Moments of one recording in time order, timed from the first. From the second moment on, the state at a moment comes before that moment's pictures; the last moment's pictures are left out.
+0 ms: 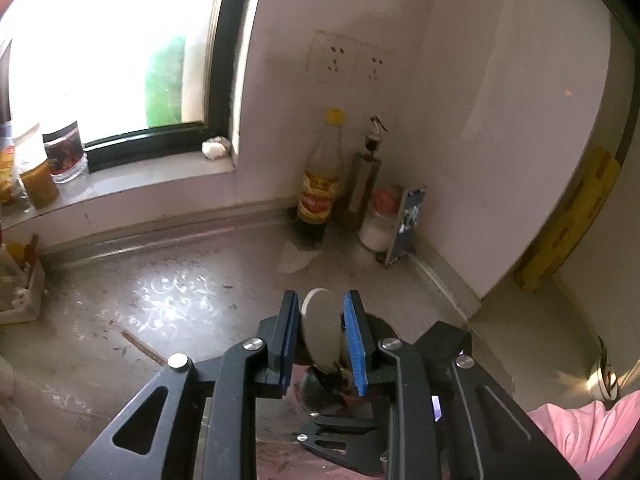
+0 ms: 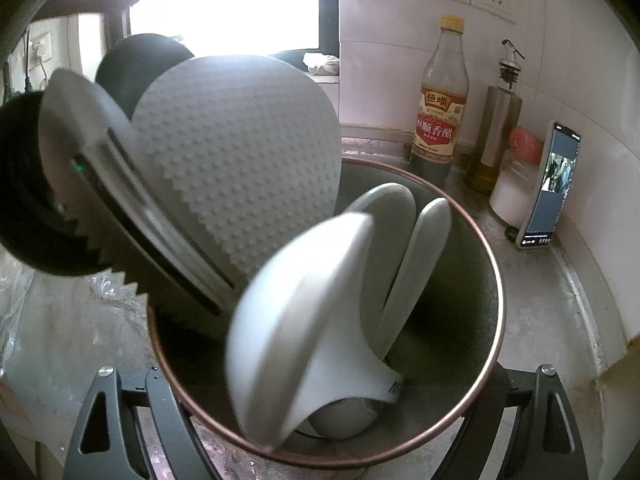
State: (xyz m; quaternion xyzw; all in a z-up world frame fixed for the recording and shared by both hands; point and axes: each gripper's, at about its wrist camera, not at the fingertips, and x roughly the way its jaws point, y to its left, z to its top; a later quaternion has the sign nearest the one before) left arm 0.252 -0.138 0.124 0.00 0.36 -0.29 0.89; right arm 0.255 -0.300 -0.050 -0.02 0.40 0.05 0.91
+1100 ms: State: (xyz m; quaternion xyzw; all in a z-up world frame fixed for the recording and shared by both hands) left arm 0.275 0.036 0.038 -0.19 0.46 -0.01 0.87; right arm 0.255 -0.300 -0.049 -0.02 0.40 0.05 0.91
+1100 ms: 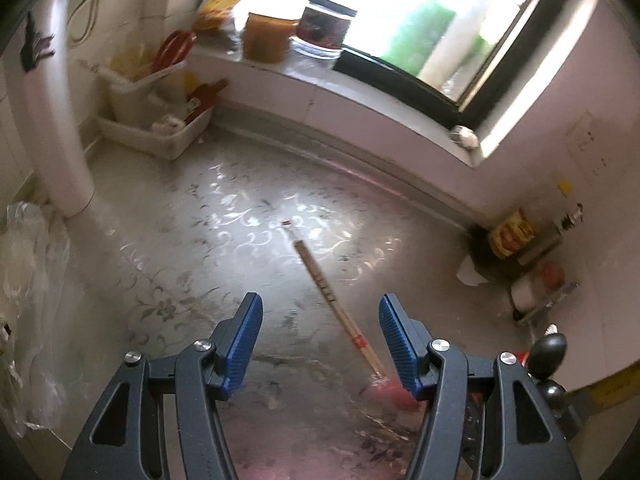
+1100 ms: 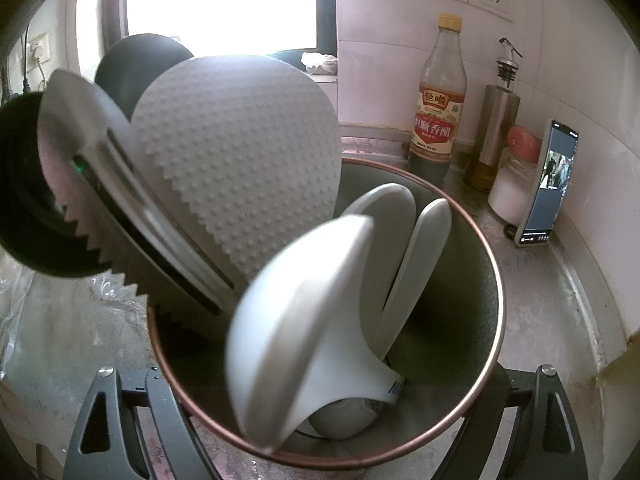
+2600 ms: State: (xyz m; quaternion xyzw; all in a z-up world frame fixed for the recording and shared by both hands) left arm 0.426 0.055 -0.082 -0.21 0.59 0.04 0.78; right arm 0.249 -0.292 -0.038 -0.04 0.39 0.03 0.92
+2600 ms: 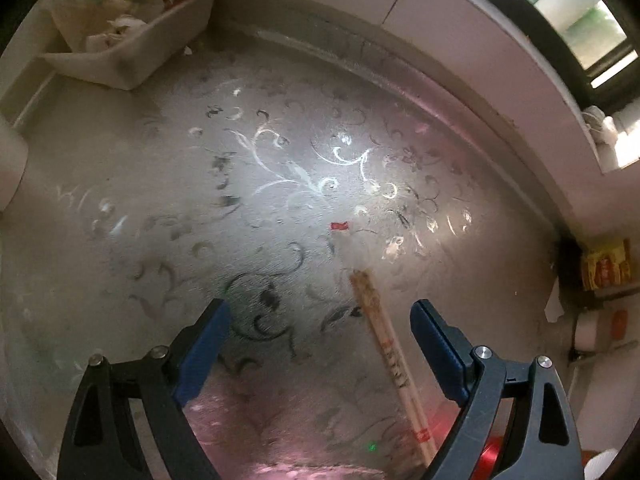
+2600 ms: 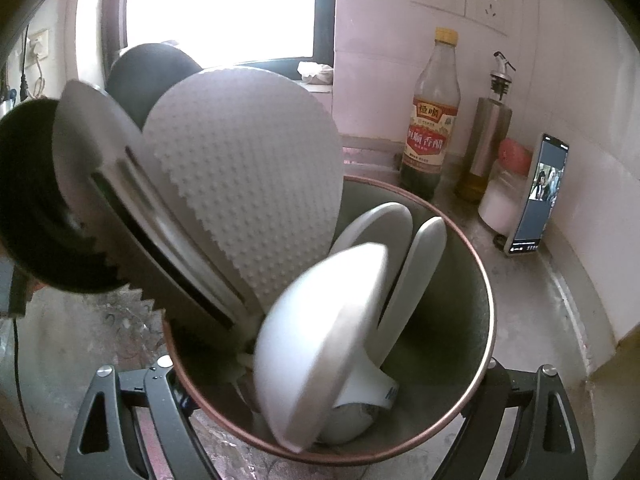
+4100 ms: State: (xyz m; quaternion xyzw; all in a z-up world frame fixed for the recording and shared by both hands) left arm 0.386 0.003 -0.031 -0.26 0.50 -0.02 0.82; right arm 0.269 -0.300 -0.050 0.00 0.40 0.05 0.91
